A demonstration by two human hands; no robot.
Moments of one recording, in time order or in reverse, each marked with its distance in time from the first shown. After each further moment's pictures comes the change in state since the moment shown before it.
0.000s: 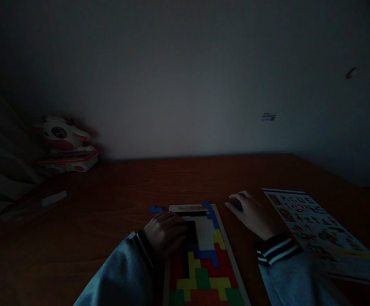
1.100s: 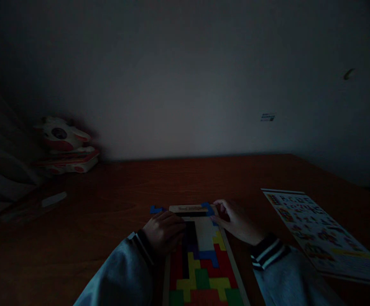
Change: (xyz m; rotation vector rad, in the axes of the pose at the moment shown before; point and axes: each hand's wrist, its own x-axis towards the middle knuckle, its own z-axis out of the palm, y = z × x) left_hand -0.001 -0.006 0.004 0.023 0.023 0.007; right_hand -0.012 -0.032 0.013 0.236 -0.220 -0.090
